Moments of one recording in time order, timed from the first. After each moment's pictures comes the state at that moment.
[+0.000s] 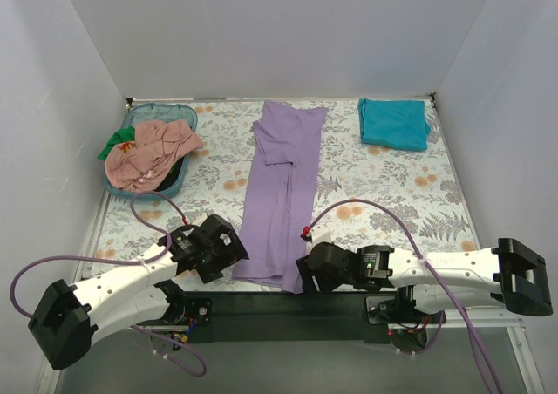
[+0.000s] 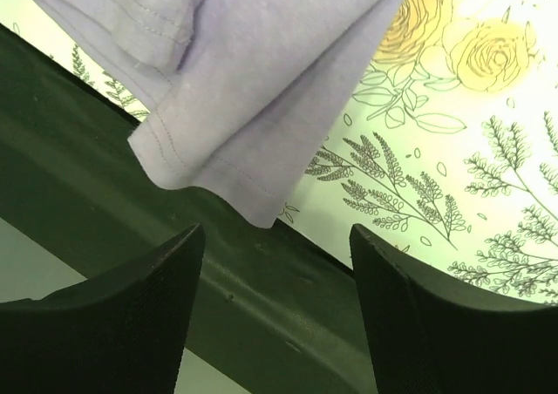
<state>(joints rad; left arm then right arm) -0.79 0.92 0.45 -0.68 -0.08 -1.29 1.38 1.08 0.57 -0.48 0.20 0.78</state>
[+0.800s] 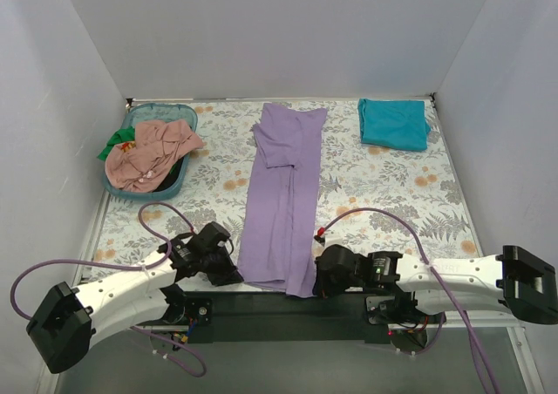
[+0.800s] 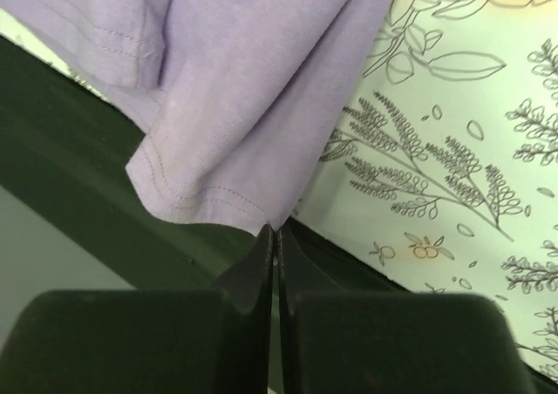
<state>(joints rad) -0.79 0.90 0.35 -0.58 0.12 -1.27 1.33 1.03 0.40 -0.33 0.08 0.97</state>
